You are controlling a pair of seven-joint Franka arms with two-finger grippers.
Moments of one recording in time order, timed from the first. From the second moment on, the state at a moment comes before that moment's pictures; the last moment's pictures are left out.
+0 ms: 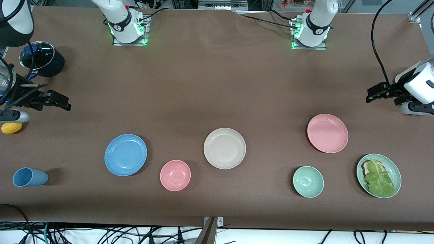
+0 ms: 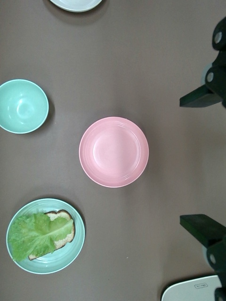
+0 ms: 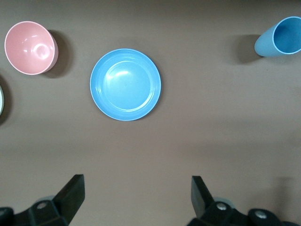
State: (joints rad) left arm 0.05 0.10 -0.01 -1.60 -0.01 1.64 0.10; right arm 0.04 0.21 -0.02 -1.45 0.04 1.66 0.01
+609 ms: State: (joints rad) left arm 0.05 0.10 -0.01 -1.60 -0.01 1.64 0.10; right arm 0.03 0.24 -0.02 -1.45 0.04 1.66 -0.05
